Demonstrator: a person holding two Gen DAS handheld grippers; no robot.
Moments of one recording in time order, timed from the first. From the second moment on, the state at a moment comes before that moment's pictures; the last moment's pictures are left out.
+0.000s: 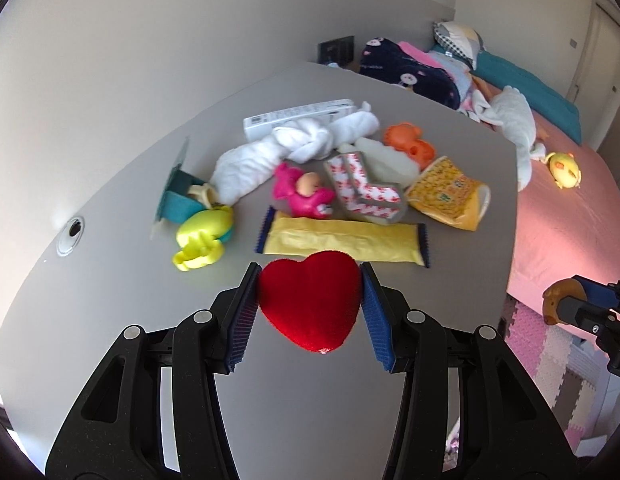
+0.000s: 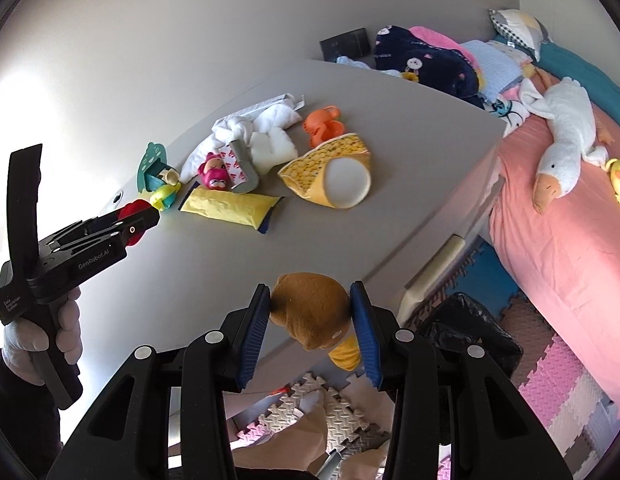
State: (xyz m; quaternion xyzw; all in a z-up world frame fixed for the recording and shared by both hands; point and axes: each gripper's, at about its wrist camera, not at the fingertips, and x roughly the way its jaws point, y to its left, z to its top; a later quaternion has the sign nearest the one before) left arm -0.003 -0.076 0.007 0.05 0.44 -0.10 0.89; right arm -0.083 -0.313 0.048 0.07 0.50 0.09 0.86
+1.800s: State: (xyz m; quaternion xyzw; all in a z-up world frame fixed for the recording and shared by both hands) left arm -0.053 -0.336 -0.009 0.19 0.43 -0.36 0.81; right arm -0.183 -0.540 0.069 0.20 0.44 -0.18 0.86
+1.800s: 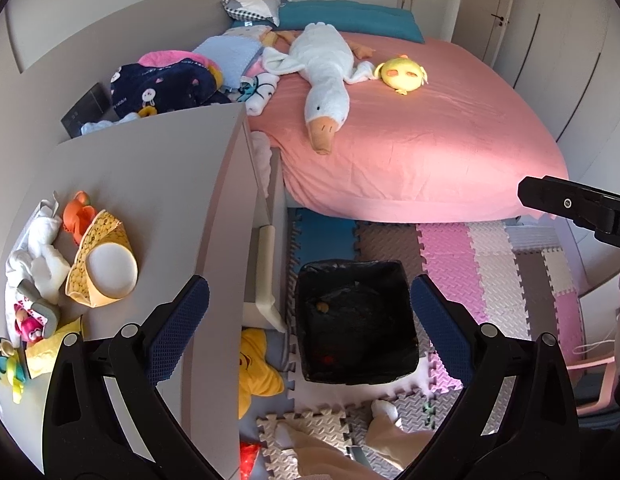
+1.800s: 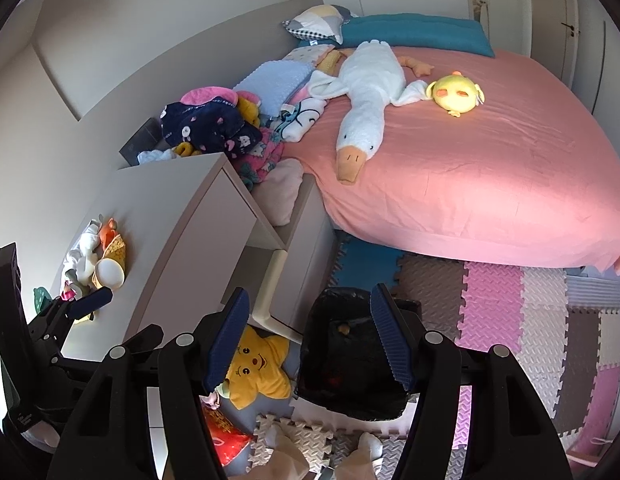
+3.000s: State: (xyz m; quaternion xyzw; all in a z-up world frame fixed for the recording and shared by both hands) left arm 0.001 -0.137 -0.009 0.10 0.46 -0.18 0.87; right arm -0.069 -0.375 0.044 0.13 0.49 -0.01 0.86
